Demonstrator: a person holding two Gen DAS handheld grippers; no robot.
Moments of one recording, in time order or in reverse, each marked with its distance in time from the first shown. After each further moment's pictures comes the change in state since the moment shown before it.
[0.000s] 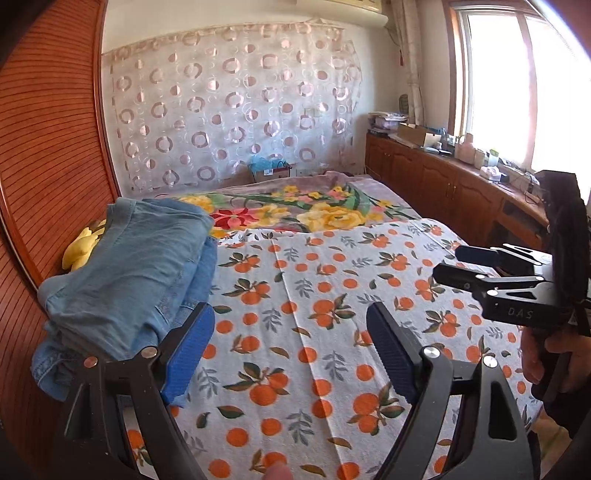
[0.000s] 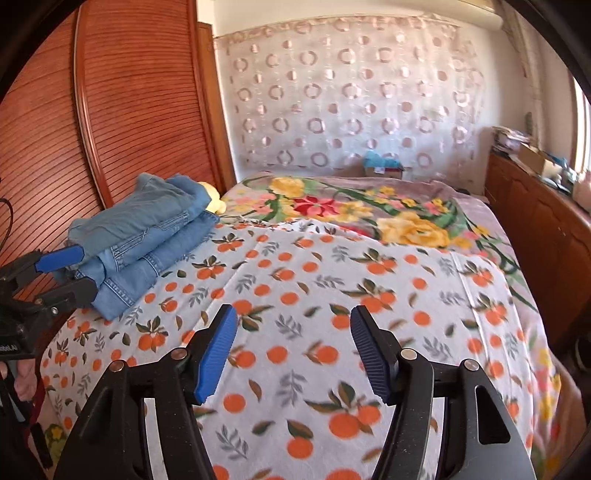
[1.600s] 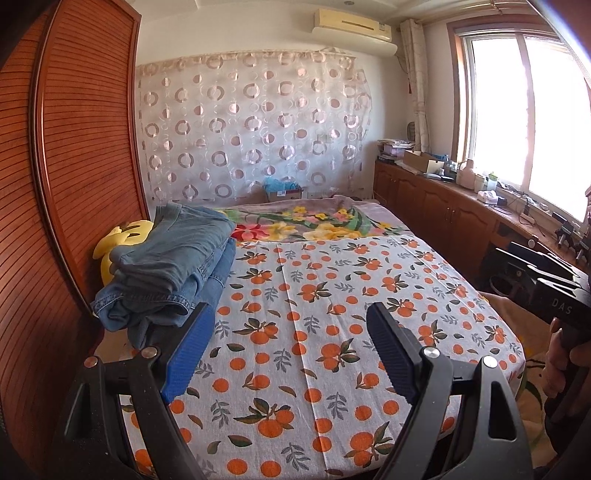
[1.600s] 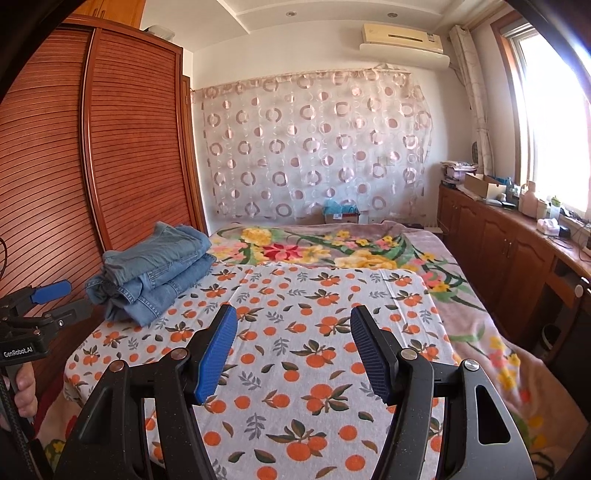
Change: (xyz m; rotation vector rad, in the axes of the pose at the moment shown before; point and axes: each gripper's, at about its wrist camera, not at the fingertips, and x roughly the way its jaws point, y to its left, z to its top) left arm -0.124 -0.022 -0.043 -0.053 -0.099 0.053; right arm -0.186 0.063 -0.063 0.039 -0.200 -0.130
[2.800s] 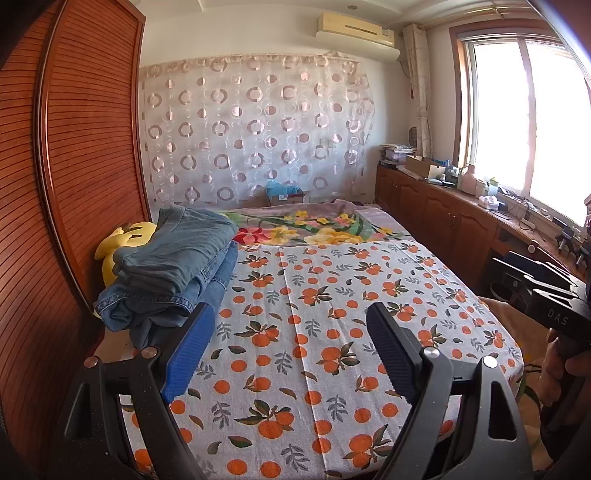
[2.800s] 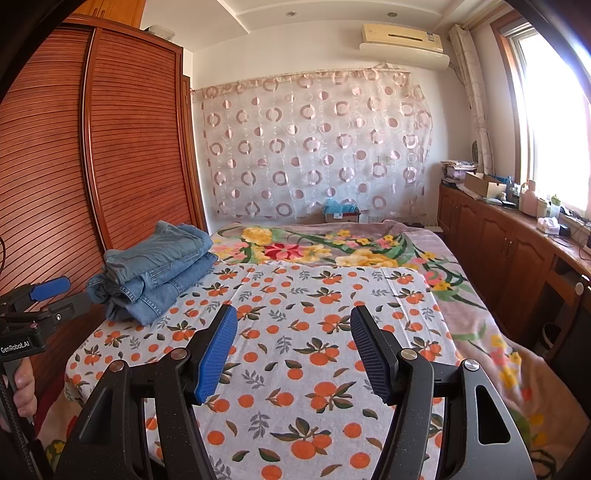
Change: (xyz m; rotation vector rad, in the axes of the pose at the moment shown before) left arm -0.002 0.003 -0.002 -0.019 -0.013 0.011; right arm 0.009 -0.002 -0.004 -0.006 0.001 0.006
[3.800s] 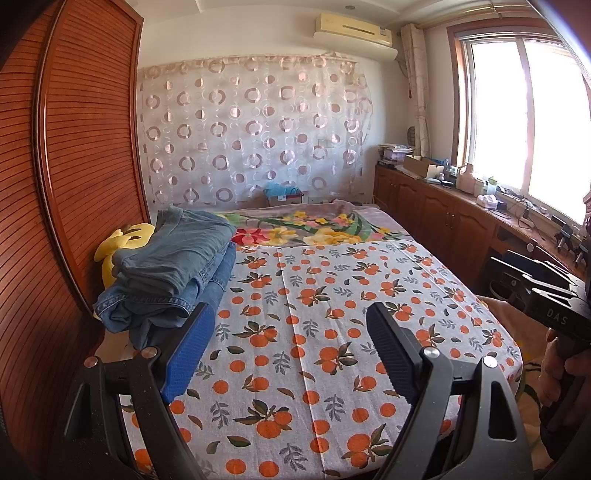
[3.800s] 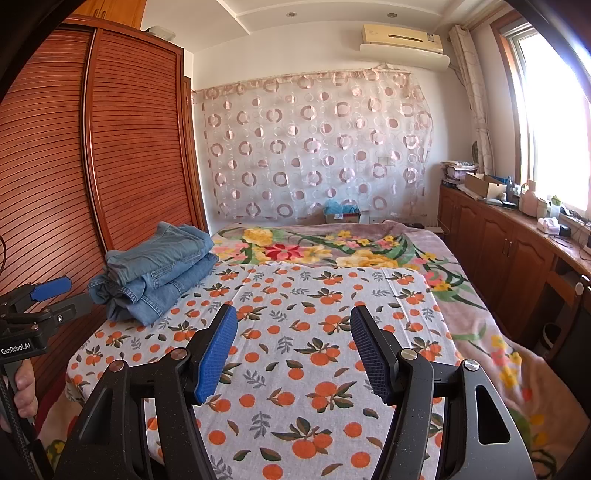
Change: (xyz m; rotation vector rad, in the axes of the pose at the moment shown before) left arm -0.001 -0.001 0.000 0.001 -0.002 -0.002; right arm 0.001 0.003 0.001 0.001 -0.002 0.001
